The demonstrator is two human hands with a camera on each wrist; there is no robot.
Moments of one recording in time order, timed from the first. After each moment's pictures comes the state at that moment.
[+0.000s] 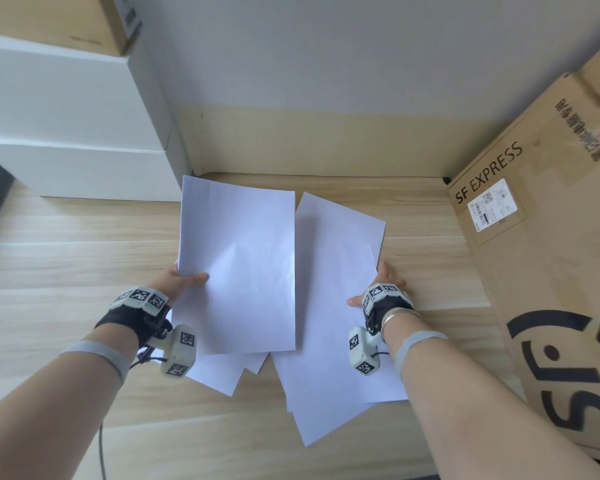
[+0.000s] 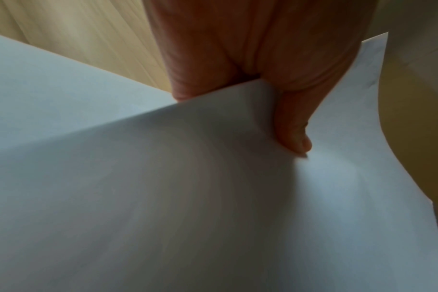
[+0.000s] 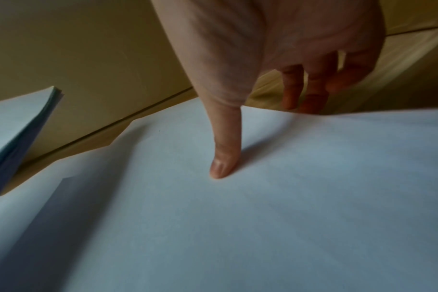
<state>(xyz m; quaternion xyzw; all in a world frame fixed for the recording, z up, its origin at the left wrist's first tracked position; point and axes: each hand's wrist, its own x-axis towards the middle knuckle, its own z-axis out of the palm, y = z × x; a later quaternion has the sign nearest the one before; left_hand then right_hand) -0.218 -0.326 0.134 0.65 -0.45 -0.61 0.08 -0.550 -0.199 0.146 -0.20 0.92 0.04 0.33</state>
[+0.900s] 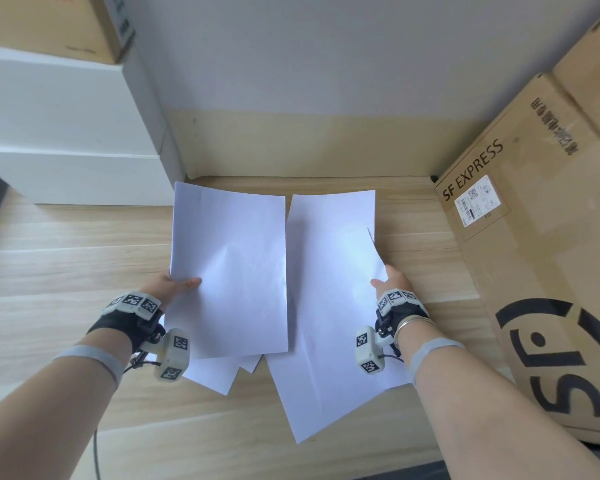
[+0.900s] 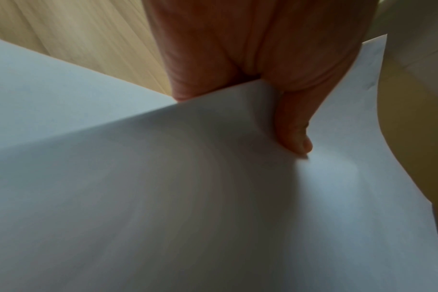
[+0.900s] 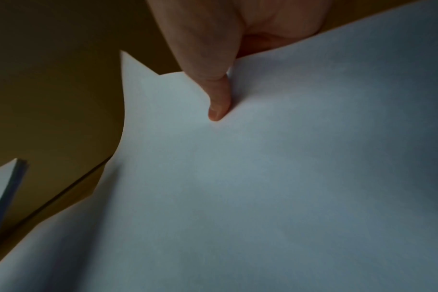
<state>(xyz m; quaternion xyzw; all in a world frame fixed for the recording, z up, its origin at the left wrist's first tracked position) -0.208 -0.323 0.135 0.67 -0.46 -0.59 0.06 -0.571 -0.172 0.164 -0.23 0.91 -0.15 0.31</state>
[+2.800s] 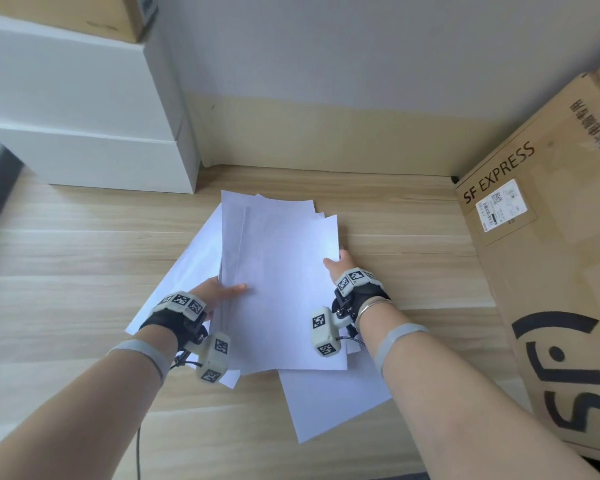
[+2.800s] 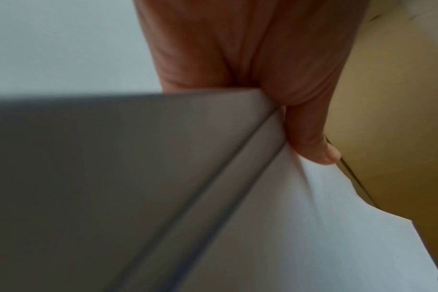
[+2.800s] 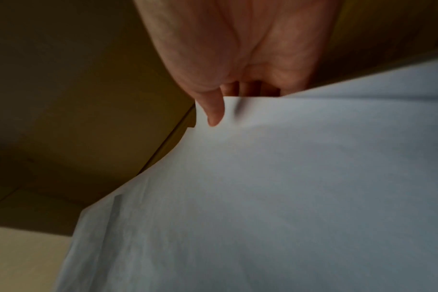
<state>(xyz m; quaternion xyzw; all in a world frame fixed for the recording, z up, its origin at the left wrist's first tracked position) -0.246 -0.296 0.108 0.60 -0.40 -0.69 0.02 -0.495 -0.246 0.145 -0.26 0.84 -0.19 0.44</state>
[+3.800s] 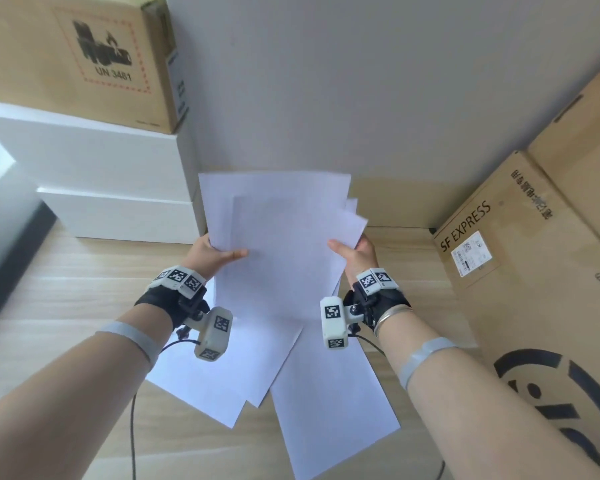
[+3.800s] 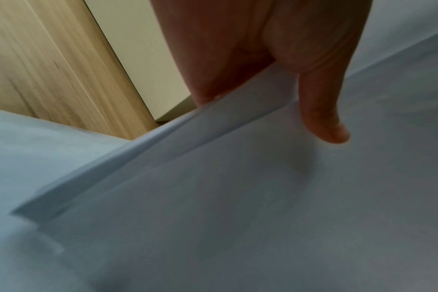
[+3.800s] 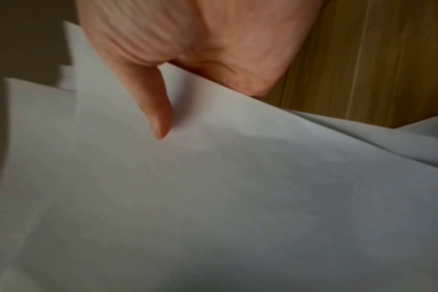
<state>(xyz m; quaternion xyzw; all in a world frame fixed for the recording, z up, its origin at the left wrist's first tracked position) -0.270 -0.358 0.230 0.48 -0.54 -0.61 0.32 -0.511 -0.272 0.250 -0.27 0.62 -0.61 0.41</state>
